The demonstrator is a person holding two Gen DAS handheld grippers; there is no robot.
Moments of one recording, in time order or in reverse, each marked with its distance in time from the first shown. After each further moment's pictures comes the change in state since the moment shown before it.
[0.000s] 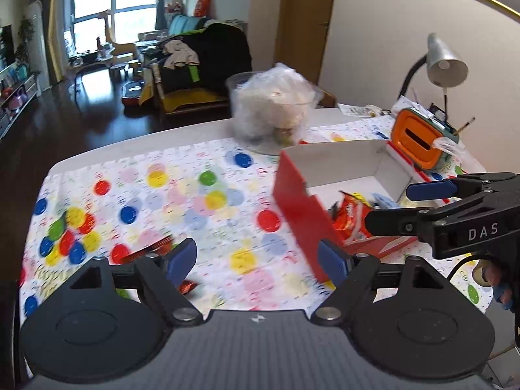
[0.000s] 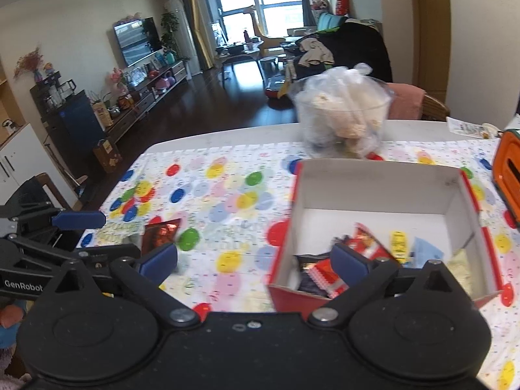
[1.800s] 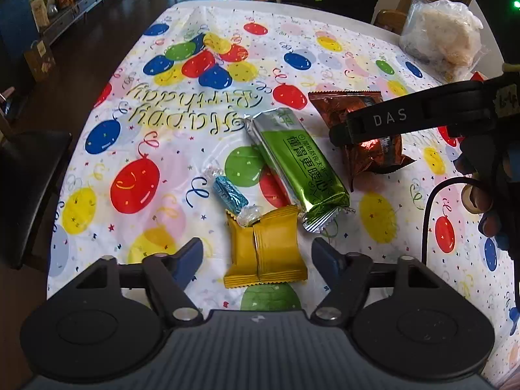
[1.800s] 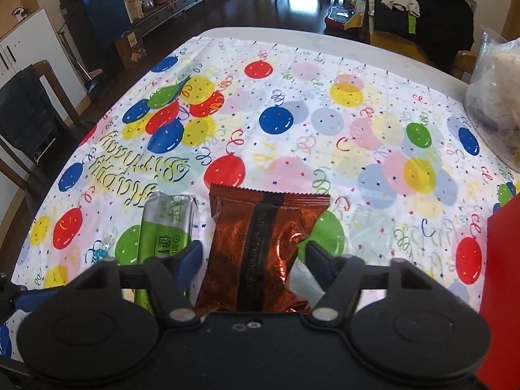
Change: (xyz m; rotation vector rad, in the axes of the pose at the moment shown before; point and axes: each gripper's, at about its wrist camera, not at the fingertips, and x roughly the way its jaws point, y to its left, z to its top) left arm 0.065 0.169 -0.134 -0.336 0.282 0.213; right arm 0.245 0.162 -0.011 -0.232 0.329 0.000
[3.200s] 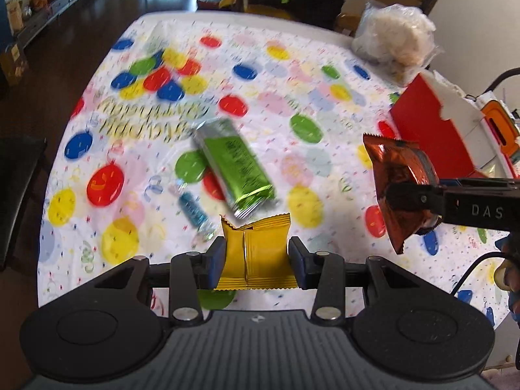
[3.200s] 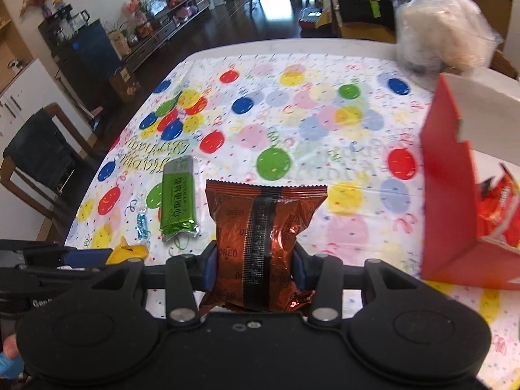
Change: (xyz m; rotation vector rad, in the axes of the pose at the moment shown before) left arm -0.057 -0.035 -0.001 0.046 -0.016 -0.120; right arm -0.122 -0.045 -0.087 0.188 -0.083 0.056
